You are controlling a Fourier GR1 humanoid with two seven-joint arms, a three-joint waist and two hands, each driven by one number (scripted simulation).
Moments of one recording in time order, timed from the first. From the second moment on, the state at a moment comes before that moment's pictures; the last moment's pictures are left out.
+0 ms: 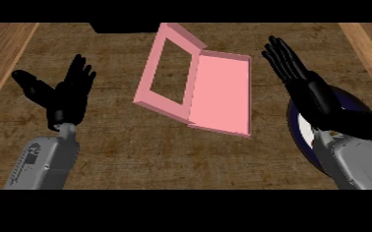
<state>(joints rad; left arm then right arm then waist) -0.30 0.25 -0.01 -1.34 0.37 0.32 0.18 -0.34 -0.44 0.26 -1.55 -0.36 0.05 -0.20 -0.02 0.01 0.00</state>
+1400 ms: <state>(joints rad) -0.18 0.55 -0.12 -1.28 0.03 0.28 0.05 -0.28 -1.04 0.28 -1.17 0.15 0.29 -0.98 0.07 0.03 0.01</state>
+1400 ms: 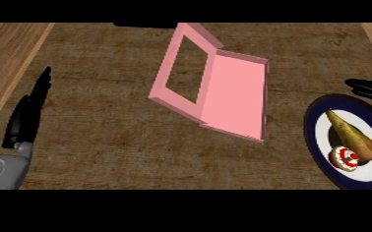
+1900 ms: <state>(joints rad) -0.19 0.53 -0.12 -1.27 0.01 0.28 0.05 -0.40 -1.06 0.46 -0.98 0.51 0.14 -1.07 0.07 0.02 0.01</state>
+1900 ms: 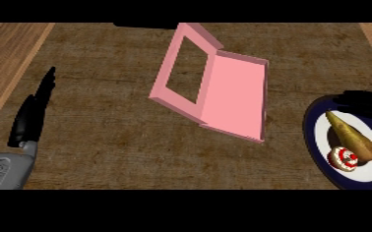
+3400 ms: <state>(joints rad) -0.12 0.52 -0.05 -1.29 -0.03 0.27 0.06 -0.61 -0.82 0.59 -0.60 0.78 -0.03 -1.17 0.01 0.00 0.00</state>
